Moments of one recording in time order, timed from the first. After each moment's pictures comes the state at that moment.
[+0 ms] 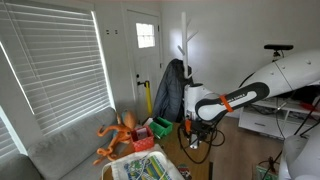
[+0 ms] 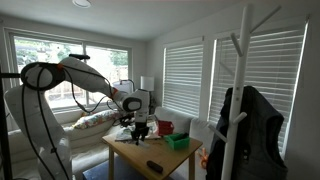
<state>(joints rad) -0.06 -0.32 0.00 -2.49 0.04 2.15 1.34</state>
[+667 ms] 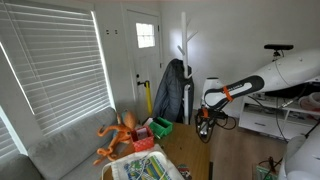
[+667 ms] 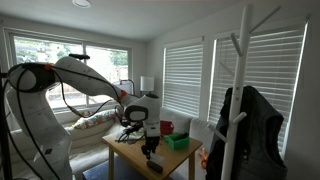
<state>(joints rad) -0.23 -0.32 -0.20 -2.51 0.05 2.23 0.84</state>
